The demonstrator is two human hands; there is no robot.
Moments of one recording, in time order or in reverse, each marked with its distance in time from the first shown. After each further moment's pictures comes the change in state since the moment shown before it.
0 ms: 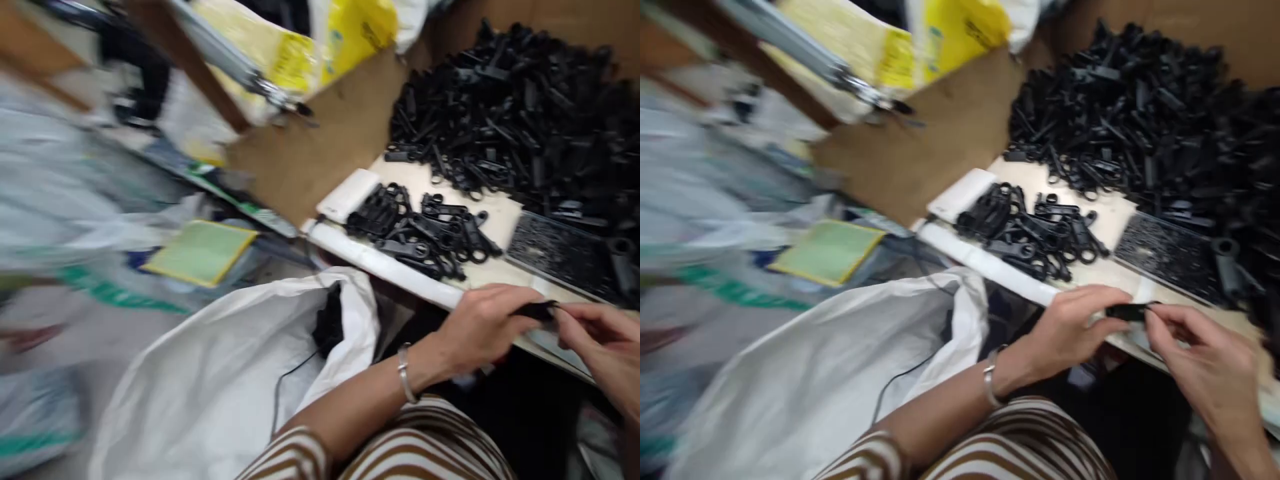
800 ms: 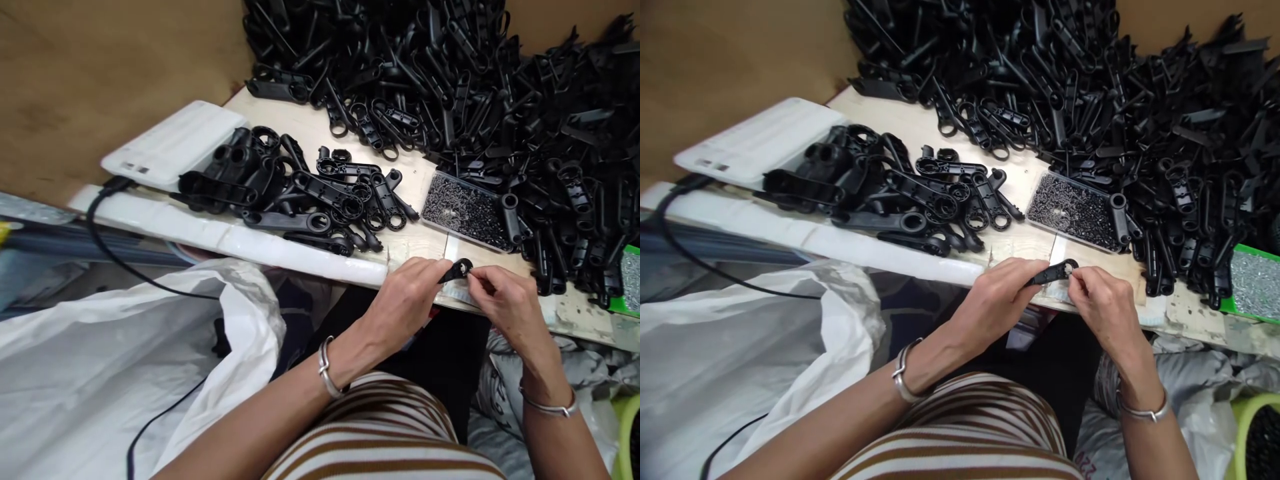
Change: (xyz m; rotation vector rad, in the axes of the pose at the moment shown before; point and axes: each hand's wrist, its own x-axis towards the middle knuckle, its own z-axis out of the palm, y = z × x) left_hand -0.007 -0.010 0.018 0.212 -0.119 0.076; right_hand -0.004 0.012 -0.012 -0.235 -0.234 -0.289
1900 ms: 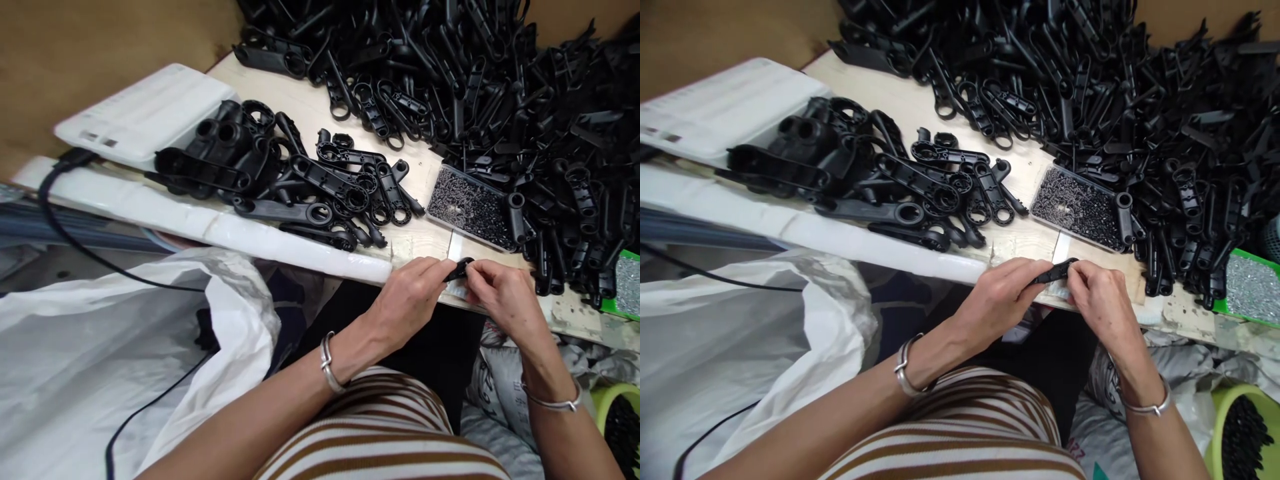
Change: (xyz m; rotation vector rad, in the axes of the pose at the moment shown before) left_hand -0.004 -0.005 0.005 -0.052 0.029 -0.018; right_hand 0.025 -0.022 -0.013 0.189 -0.314 0.408
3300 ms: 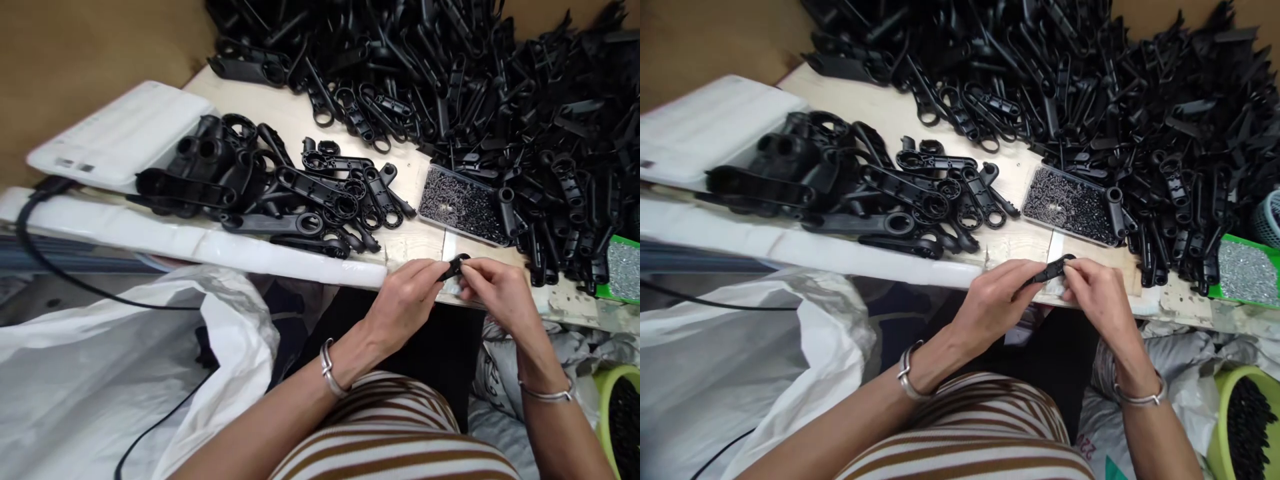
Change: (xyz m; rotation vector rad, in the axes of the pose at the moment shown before) left_hand -0.002 -0.002 0.003 -0.067 0.171 0.058; right_hand -0.007 0.009 0.015 0.235 0.060 0.116
